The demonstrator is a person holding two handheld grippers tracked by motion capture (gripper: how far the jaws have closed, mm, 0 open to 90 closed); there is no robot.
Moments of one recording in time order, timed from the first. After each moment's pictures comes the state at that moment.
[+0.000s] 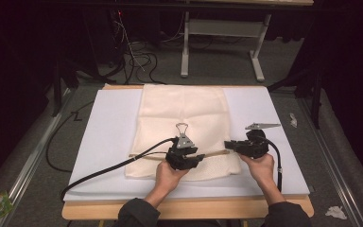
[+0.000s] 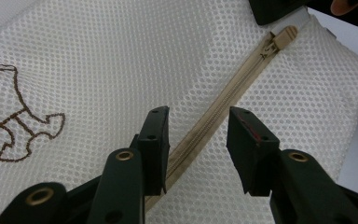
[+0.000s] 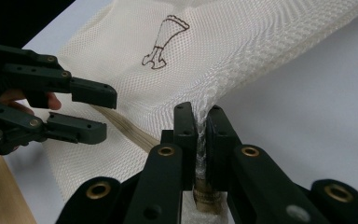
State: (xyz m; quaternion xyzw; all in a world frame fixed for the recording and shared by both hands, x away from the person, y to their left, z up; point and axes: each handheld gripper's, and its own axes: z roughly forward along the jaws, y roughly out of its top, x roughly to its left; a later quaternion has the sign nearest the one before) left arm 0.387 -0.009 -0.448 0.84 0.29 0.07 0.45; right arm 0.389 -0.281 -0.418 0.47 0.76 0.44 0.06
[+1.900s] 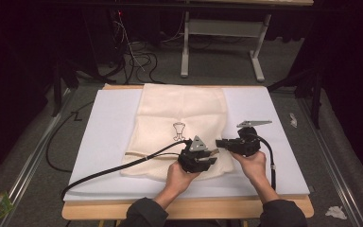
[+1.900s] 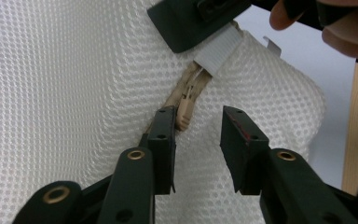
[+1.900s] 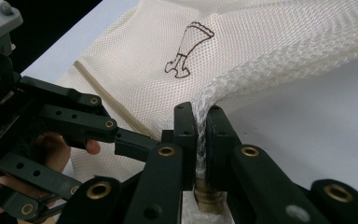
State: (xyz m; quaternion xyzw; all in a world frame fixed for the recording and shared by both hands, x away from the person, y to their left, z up) left arm 0.379 -0.042 -0.447 0.84 0.26 0.05 0.47; right arm 0.394 -0.257 -0.412 0.46 0.77 0.45 0.04
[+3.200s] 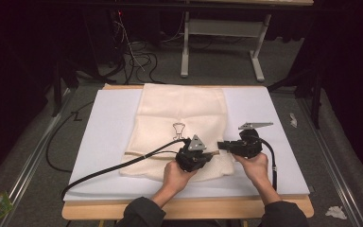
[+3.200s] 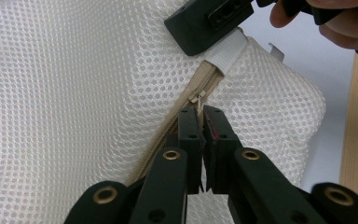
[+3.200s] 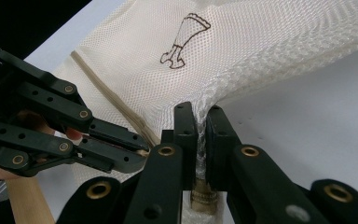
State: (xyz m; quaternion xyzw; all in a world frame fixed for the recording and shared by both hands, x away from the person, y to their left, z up) left arm 0.379 -0.035 -0.440 0.86 0.24 0.06 0.45; right arm 0.391 -0.263 -0.417 0.45 0.77 0.44 0.04
